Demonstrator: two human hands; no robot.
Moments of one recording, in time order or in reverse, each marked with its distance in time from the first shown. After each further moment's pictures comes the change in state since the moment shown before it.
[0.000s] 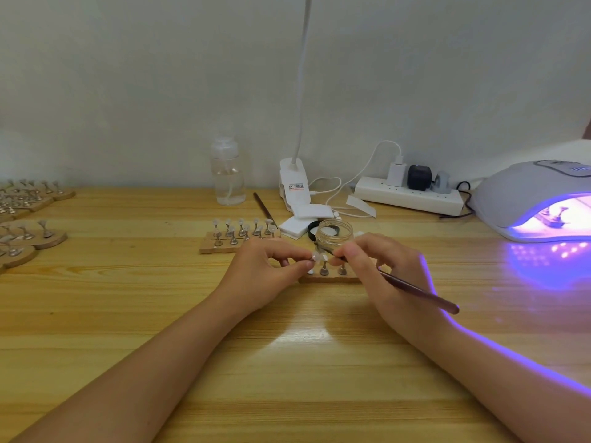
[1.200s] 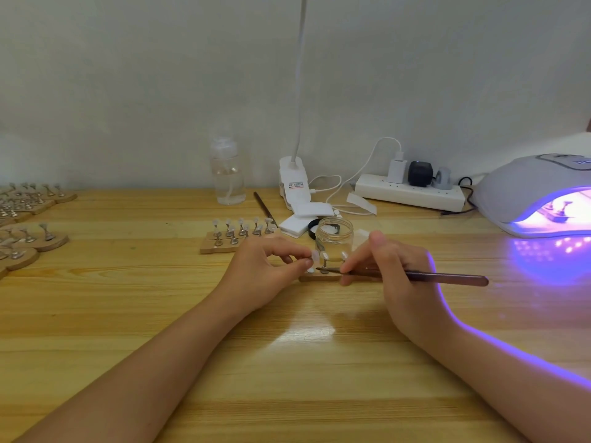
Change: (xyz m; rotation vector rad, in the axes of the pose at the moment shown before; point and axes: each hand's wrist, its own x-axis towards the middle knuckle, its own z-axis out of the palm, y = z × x) left_hand 0.000 0.001 -0.001 0.003 0.015 0.021; right_hand -0.003 0.004 0.002 0.261 0.053 0.066
